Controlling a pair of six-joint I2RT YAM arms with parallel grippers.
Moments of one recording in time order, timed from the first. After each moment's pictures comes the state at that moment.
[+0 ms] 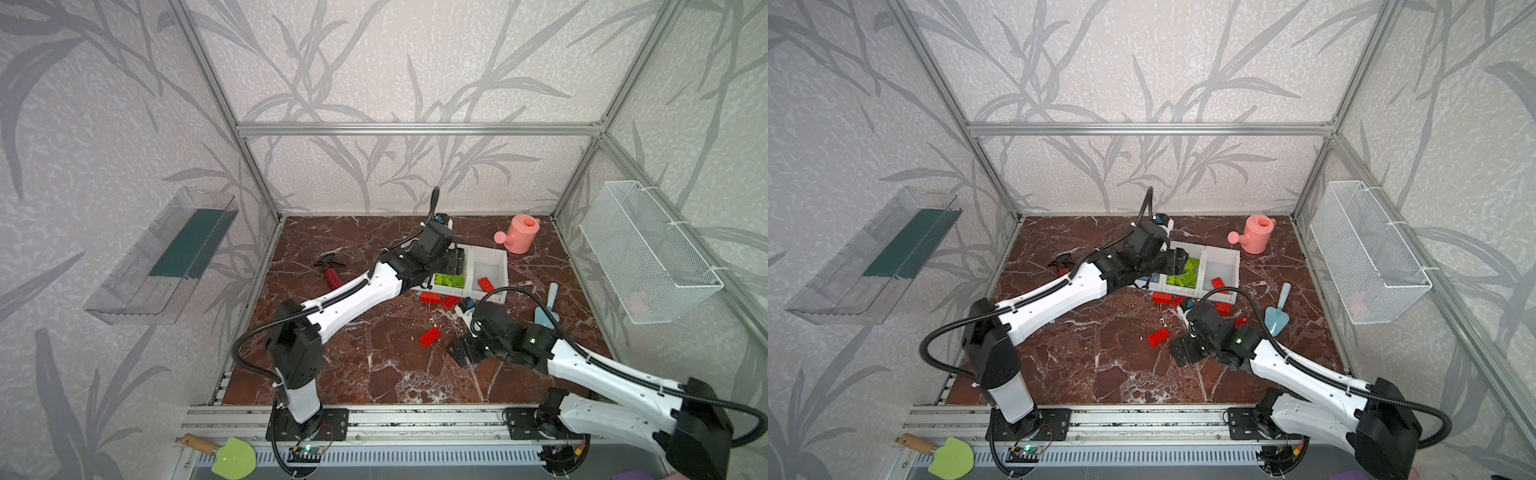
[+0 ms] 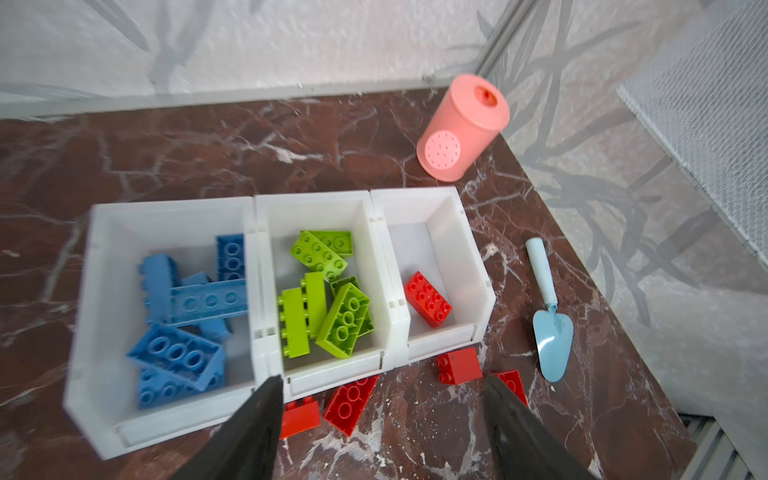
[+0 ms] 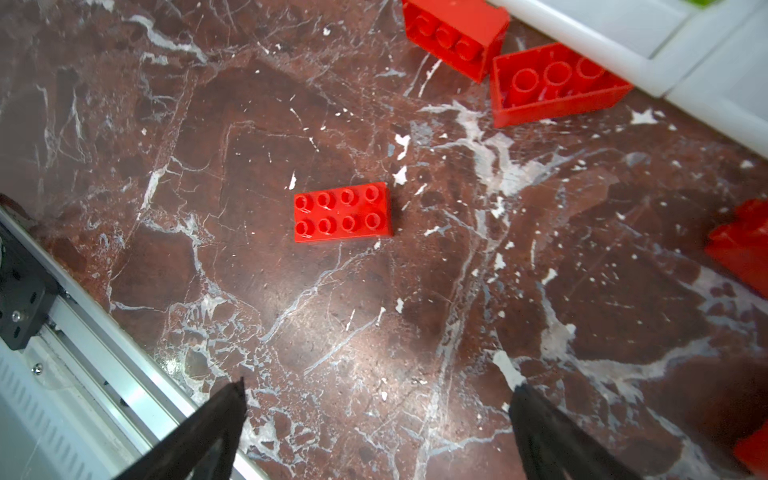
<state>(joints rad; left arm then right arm) -0.82 1.68 1.51 -0.42 -0.17 -0.49 0.86 1.10 0.67 -0.54 -0.03 0.38</state>
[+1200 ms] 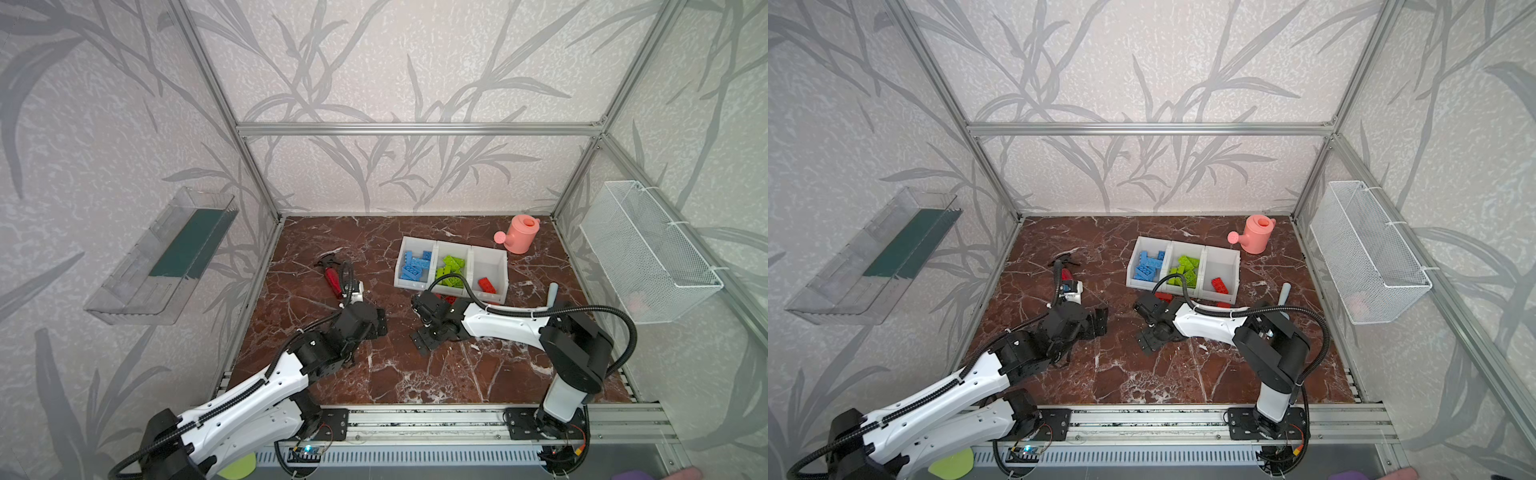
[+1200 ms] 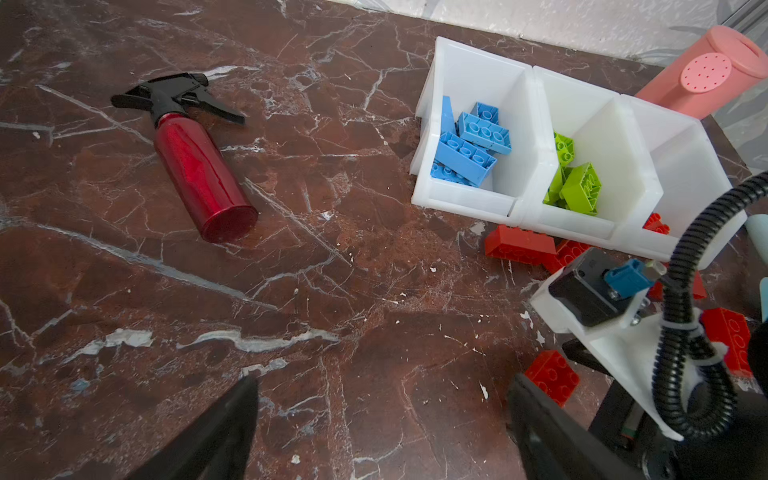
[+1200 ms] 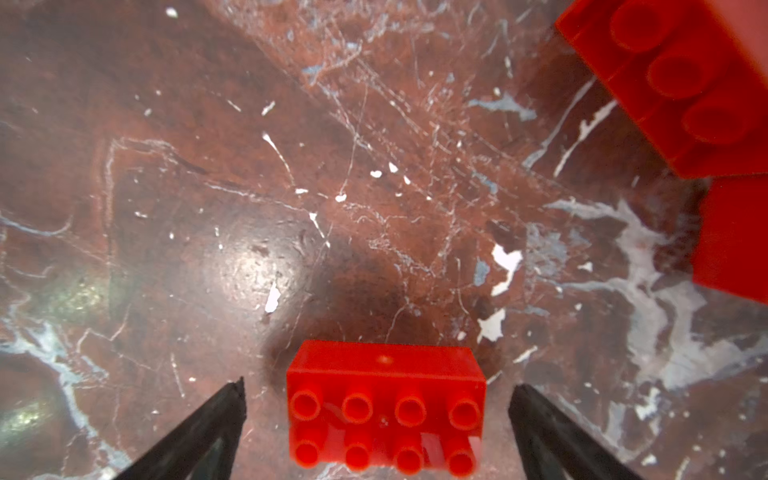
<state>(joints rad) -0.82 0.88 0.63 -0.50 -0.46 -0.67 0.93 1.76 1.05 -0.54 0.05 0.33</state>
